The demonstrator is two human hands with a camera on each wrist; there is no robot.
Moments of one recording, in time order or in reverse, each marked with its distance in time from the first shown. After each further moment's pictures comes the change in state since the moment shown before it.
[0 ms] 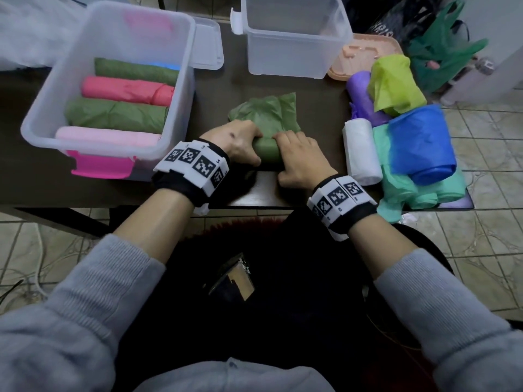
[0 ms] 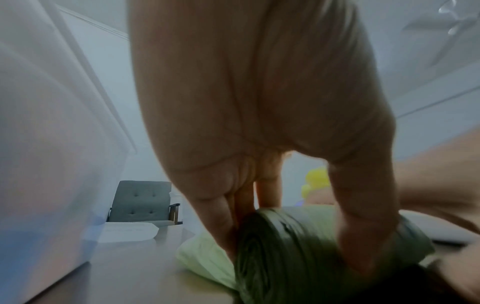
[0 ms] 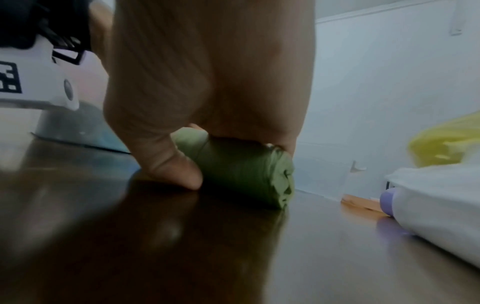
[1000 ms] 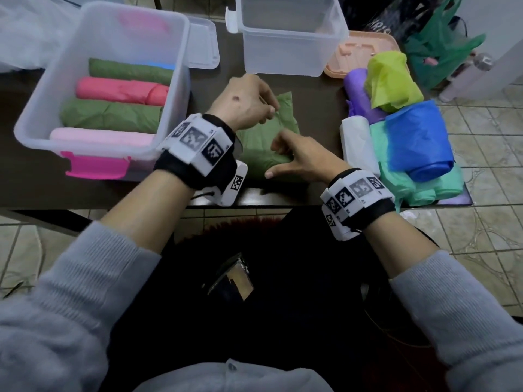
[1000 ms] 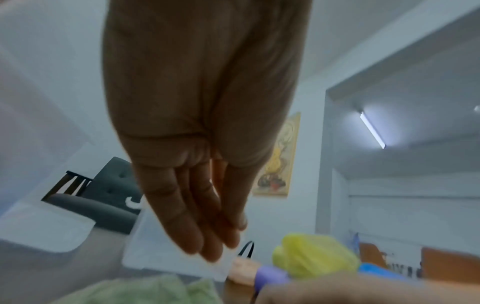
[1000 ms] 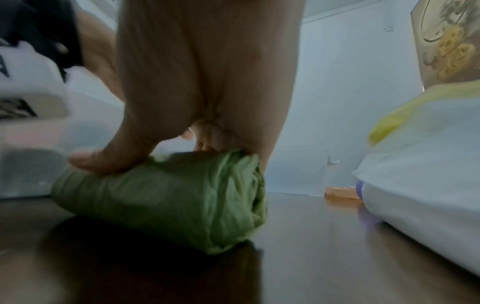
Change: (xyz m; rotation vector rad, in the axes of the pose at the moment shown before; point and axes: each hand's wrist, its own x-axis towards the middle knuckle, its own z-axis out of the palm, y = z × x) left_hand 0.010 0.023 -0.031 -0.373 0.317 0.024; right_hand -0.001 0.022 -0.007 0.532 -0.073 -0.044
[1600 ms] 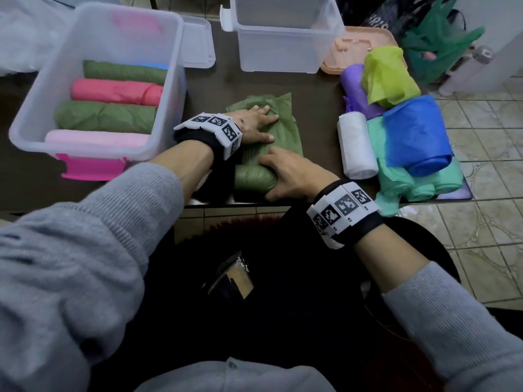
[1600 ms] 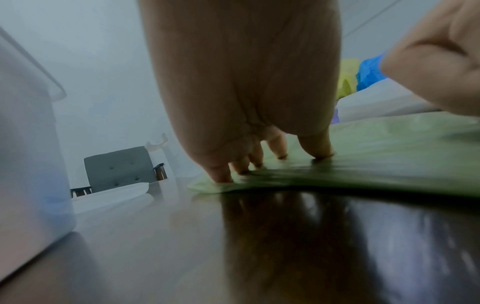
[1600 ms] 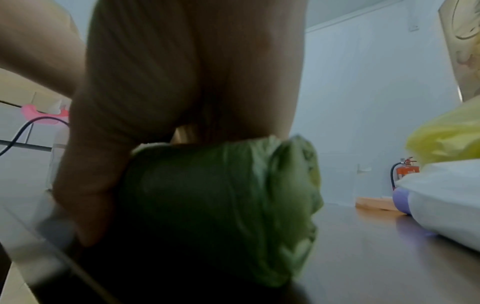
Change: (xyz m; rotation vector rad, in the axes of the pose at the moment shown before) left_hand 0.046 -0.041 0.041 0.581 -0.471 0.121; right_hand -0.014 -0.026 0.018 -0.277 -0.161 -0.070
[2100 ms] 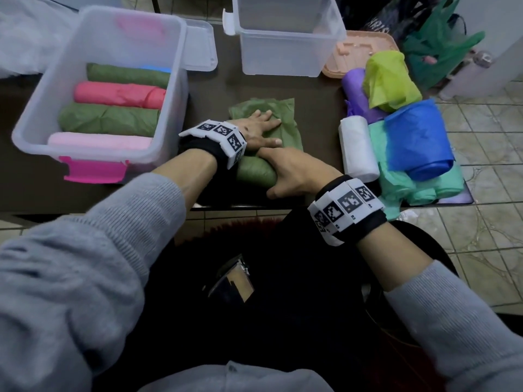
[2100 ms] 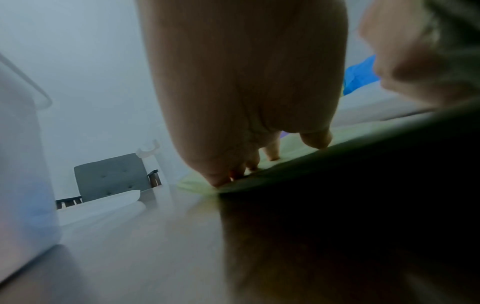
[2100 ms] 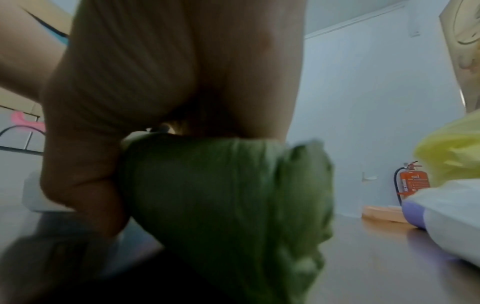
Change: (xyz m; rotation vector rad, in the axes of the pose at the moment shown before) left_hand -0.001 0.003 0.006 -0.040 -0.024 -0.029; right_hand 0.001 -0.006 -0.015 -0.019 -0.010 0.019
